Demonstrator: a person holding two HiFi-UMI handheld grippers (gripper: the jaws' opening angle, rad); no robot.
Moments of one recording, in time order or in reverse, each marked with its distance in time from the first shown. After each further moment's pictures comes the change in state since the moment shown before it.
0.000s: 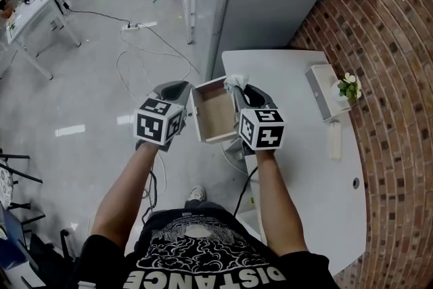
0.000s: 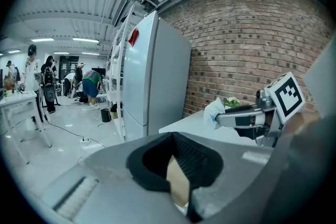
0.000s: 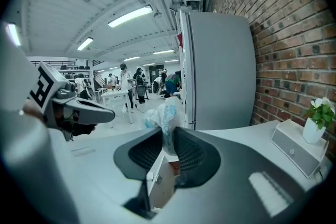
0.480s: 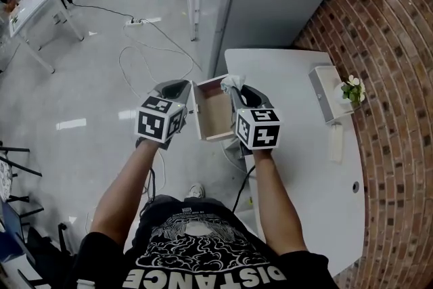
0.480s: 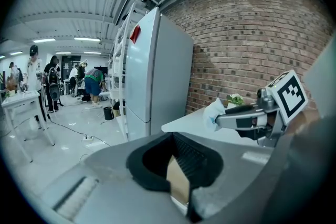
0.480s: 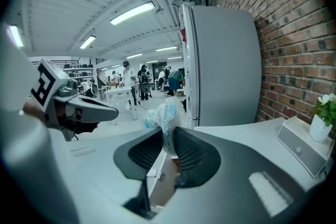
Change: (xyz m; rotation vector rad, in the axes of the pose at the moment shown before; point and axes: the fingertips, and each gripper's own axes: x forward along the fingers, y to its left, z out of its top) left arm 0.009 0.006 -0.012 -0.006 0.027 0.028; right arm 0.015 0.006 -0.015 -0.006 0.037 0.039
